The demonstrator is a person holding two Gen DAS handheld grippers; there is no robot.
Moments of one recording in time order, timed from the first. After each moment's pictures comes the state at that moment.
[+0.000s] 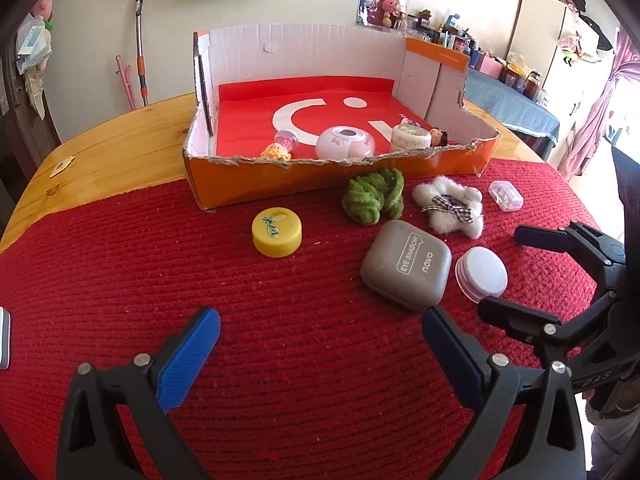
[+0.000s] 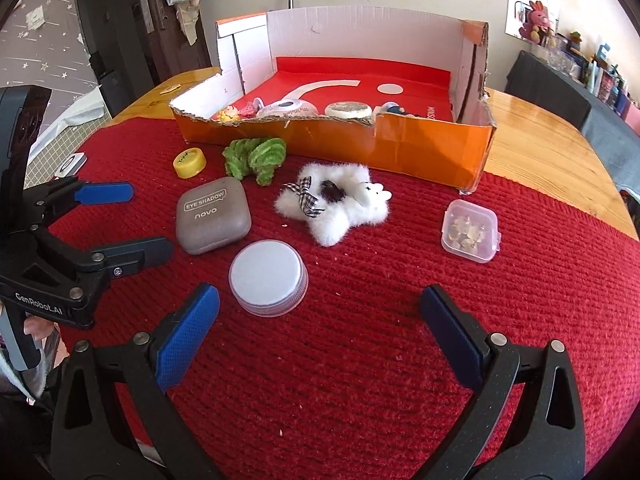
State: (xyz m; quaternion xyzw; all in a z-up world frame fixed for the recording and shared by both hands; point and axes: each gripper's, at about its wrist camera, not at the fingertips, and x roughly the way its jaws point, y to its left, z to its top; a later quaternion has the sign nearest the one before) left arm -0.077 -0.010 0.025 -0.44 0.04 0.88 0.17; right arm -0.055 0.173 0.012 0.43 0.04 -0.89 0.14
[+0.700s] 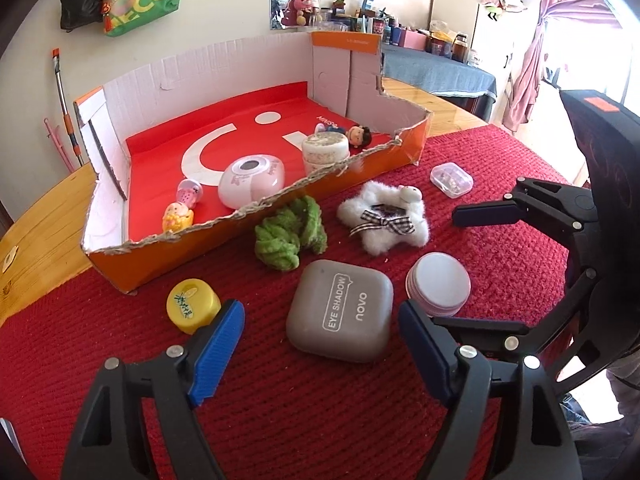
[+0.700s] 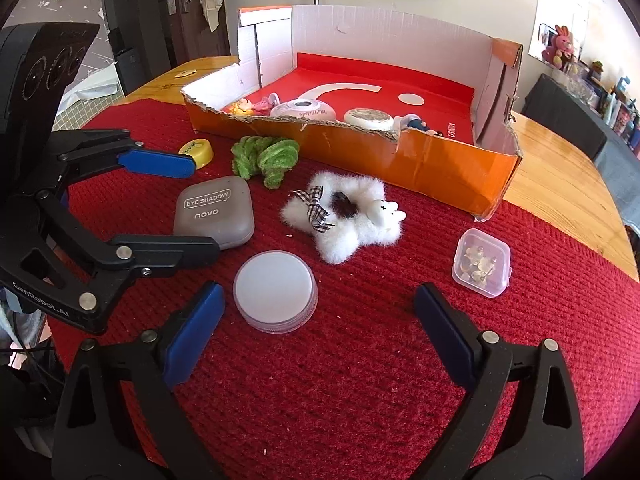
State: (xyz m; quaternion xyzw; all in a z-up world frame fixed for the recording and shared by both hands) left arm -0.092 0.036 0.026 -0.41 0.12 0.86 0.28; right arm -0.060 0.167 0.011 0.42 0.08 -0.89 0.16
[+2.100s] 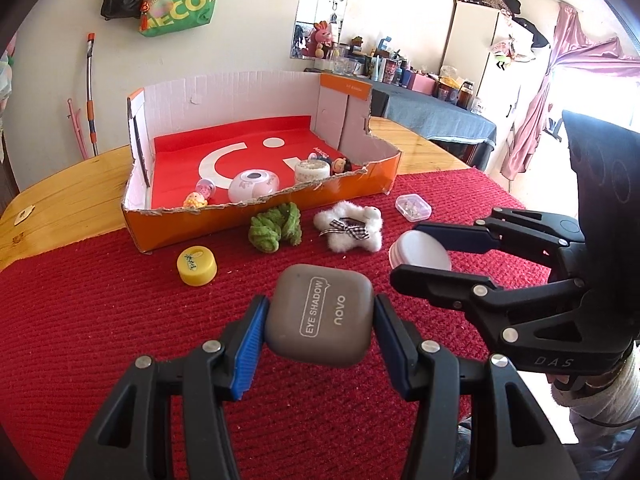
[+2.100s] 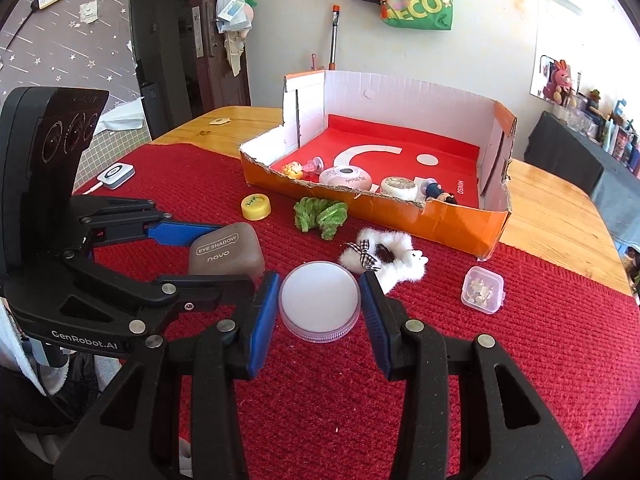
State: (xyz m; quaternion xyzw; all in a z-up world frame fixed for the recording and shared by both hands) left arm -0.040 0.014 0.050 -0.37 0.04 0.89 0.28; right arm -0.017 0.155 0.052 0.34 0.06 -0.92 0.19
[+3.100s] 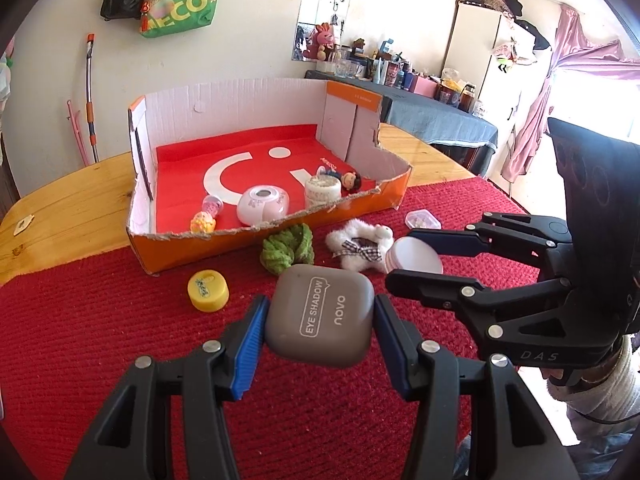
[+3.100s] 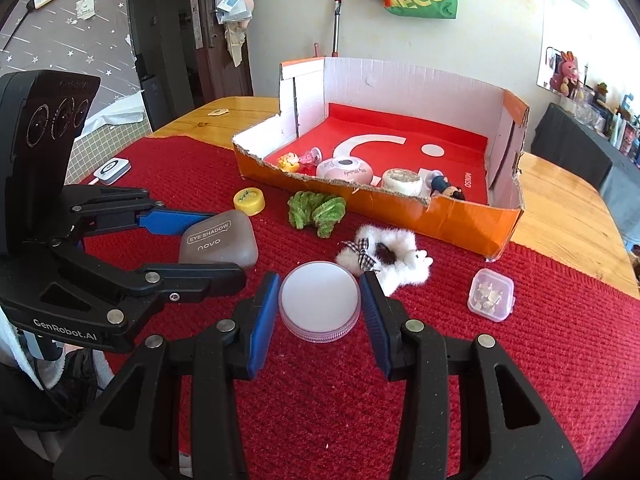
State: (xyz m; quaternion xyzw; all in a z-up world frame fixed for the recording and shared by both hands) left arm -0.062 0.009 0.062 -0.37 0.04 0.89 0.28; right arm -0.040 0.159 0.051 0.35 0.06 -0.91 0.20
